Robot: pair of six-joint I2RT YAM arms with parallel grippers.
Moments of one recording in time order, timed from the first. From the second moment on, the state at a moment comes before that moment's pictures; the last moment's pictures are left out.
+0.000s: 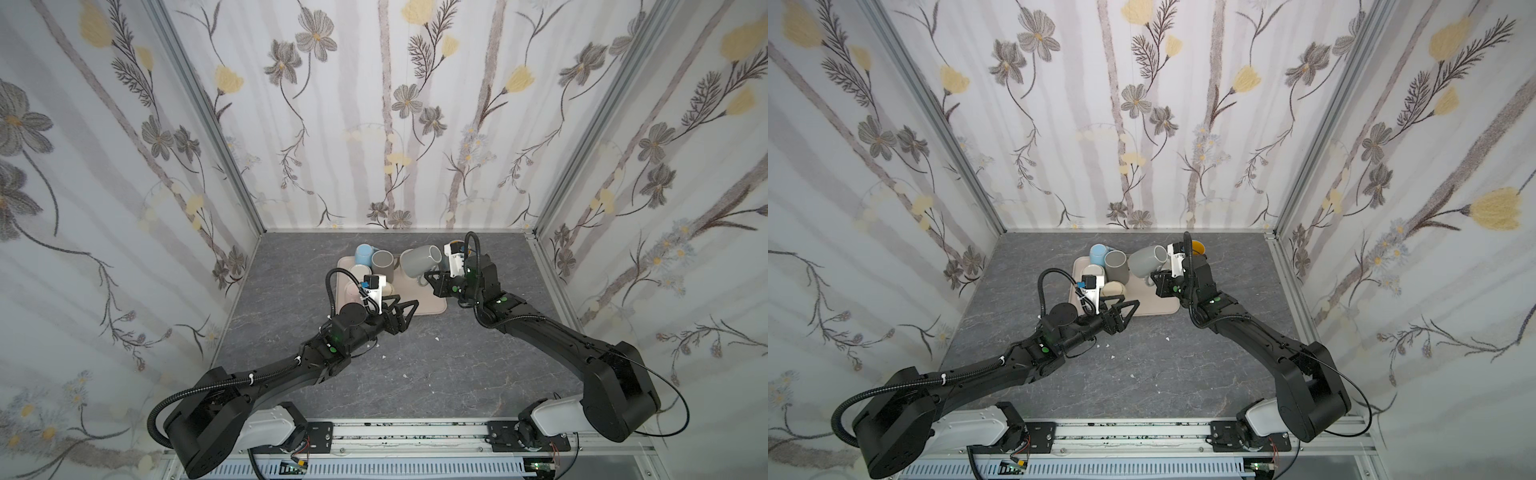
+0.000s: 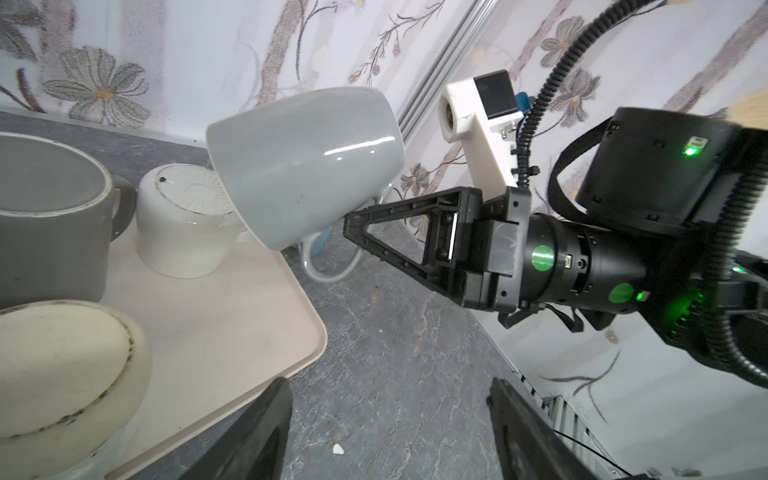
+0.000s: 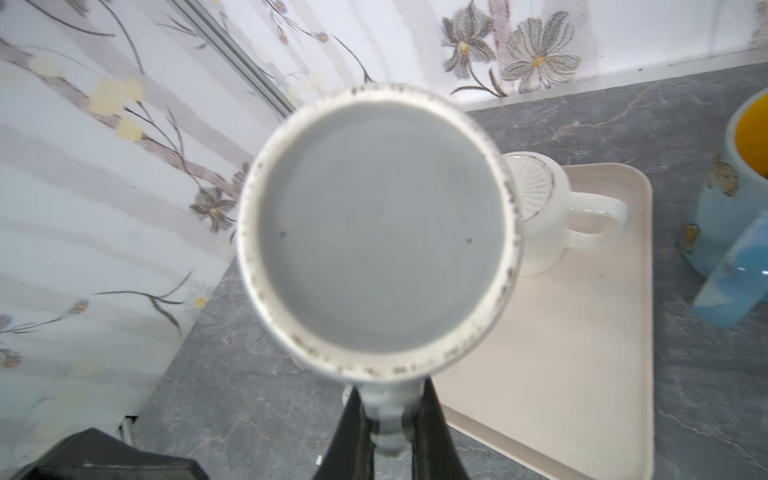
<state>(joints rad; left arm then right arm) -0.78 1.23 0.53 0.63 0.11 -0.63 0.51 1.42 0.92 0.13 -0.28 0.53</state>
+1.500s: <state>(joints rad) -0.58 1.43 0.68 1.13 0.52 -1.05 0.51 1.42 0.81 0.92 -0.80 0.92</state>
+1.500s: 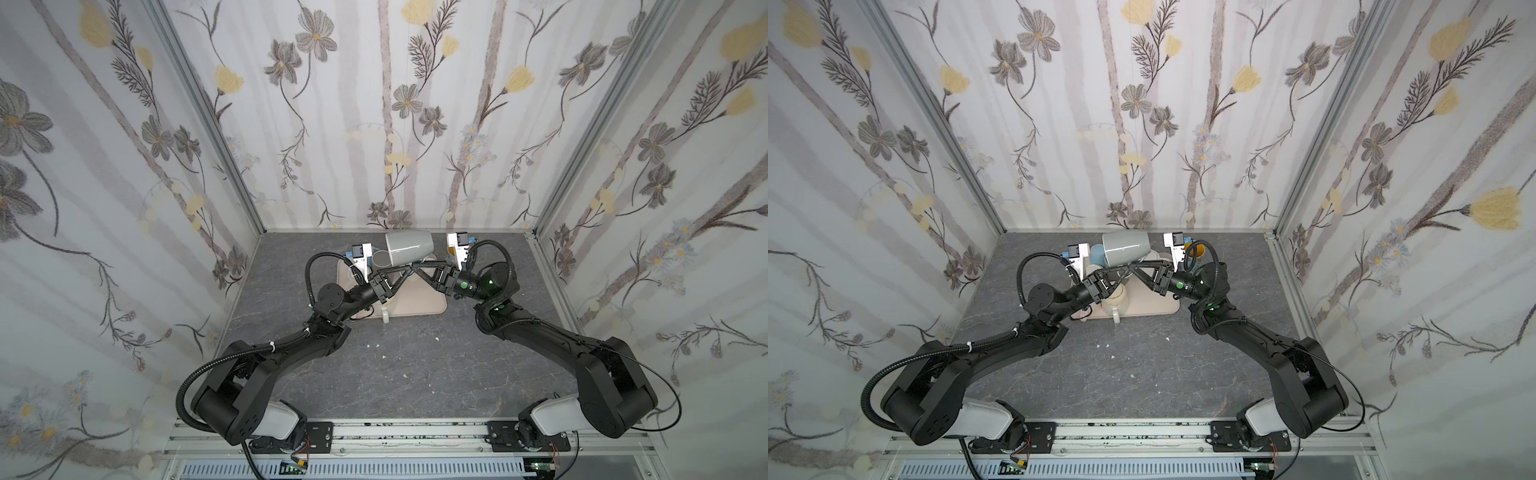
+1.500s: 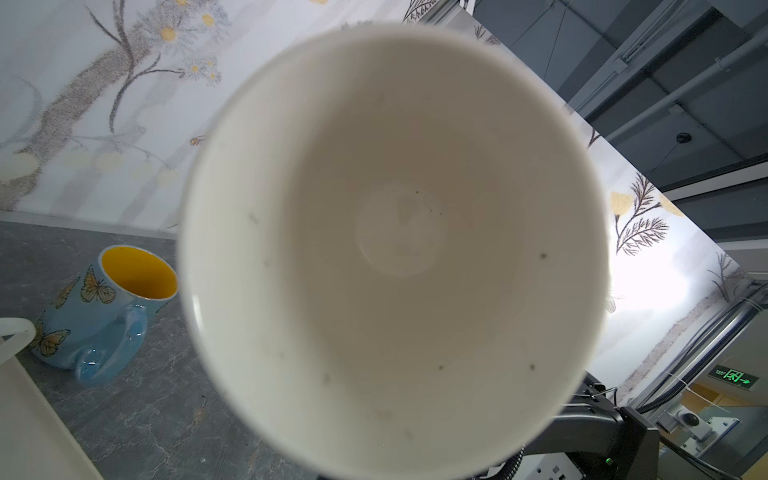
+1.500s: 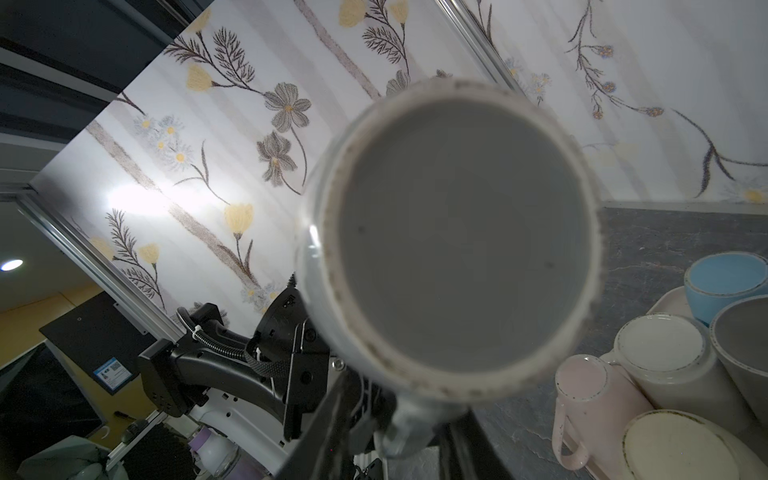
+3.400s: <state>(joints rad) -0.90 2.49 2.32 -0.71 -0.02 -0.18 0.01 0.91 0.57 -0.18 -0.26 0.58</state>
